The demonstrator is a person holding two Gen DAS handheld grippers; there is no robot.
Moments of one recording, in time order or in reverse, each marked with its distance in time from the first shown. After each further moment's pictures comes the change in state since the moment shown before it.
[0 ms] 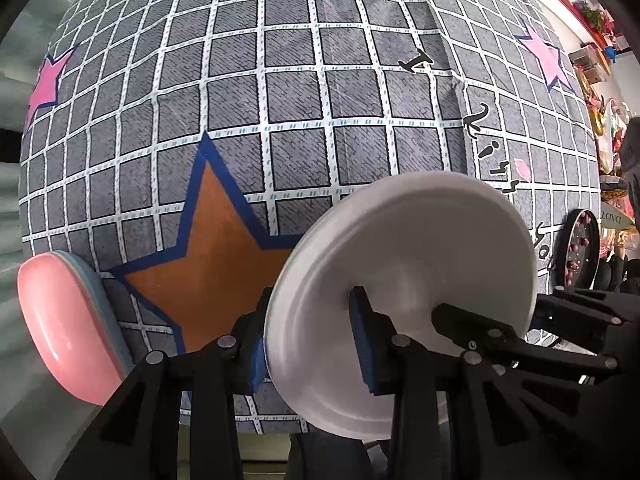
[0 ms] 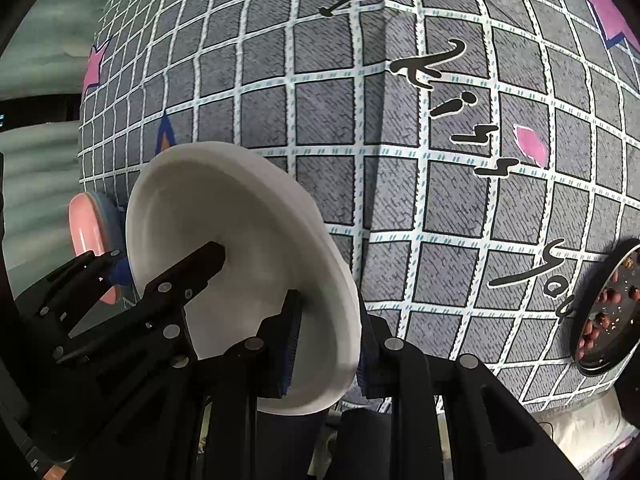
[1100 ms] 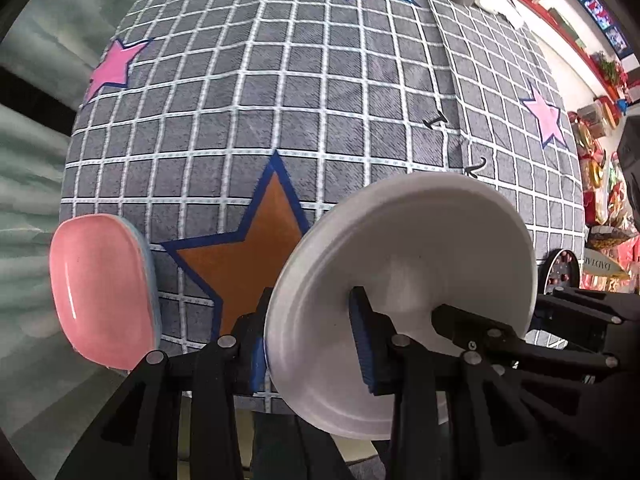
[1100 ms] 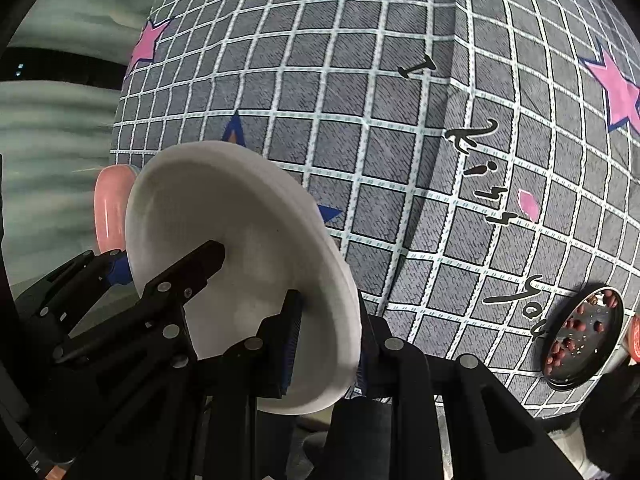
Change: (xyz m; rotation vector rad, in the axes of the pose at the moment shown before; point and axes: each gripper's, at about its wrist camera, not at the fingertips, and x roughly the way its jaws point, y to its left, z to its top) left arm -0.097 0.045 -0.023 -0.156 -0.158 -0.028; right arm -0.044 0.061 -0.003 -0.193 -0.059 -0.064
